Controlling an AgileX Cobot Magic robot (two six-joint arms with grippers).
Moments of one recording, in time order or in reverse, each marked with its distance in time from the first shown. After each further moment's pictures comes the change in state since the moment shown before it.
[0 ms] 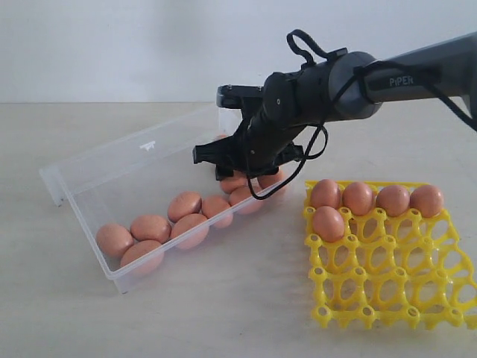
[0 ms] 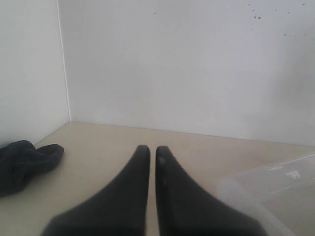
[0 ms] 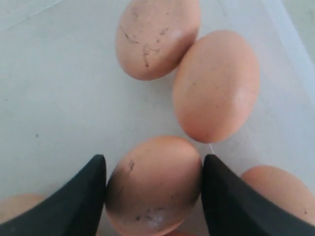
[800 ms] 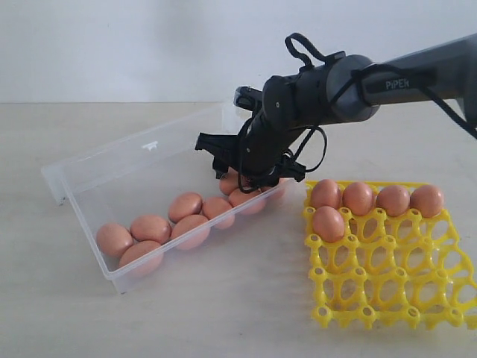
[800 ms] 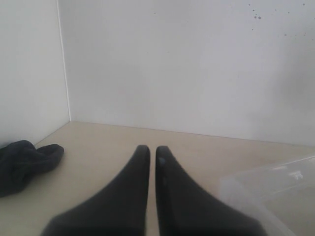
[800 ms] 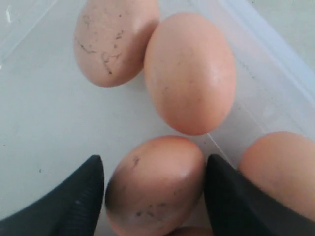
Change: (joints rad) left arm 0.000 0.000 0.000 0.000 0.000 0.000; right arm 0.000 0.015 -0.002 -0.007 0.016 0.361
